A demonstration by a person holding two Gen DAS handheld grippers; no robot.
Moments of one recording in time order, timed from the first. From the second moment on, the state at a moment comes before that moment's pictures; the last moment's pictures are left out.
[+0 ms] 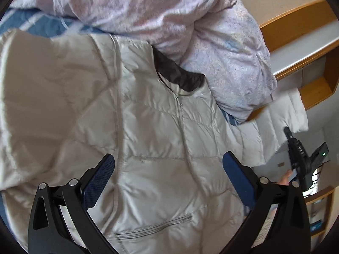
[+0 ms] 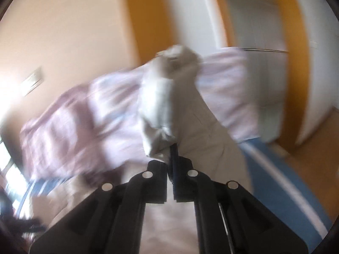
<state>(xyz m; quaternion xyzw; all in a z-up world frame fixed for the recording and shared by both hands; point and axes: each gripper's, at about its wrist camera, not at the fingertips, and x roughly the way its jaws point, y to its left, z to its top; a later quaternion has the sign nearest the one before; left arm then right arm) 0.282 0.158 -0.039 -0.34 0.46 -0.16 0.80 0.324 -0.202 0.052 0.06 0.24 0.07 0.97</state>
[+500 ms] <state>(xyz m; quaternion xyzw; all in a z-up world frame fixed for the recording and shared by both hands) 0.313 0.121 -0.083 -0.42 0.50 -0.17 0.74 0.321 -0.067 -0.072 -0.04 0.43 0.17 0.89</state>
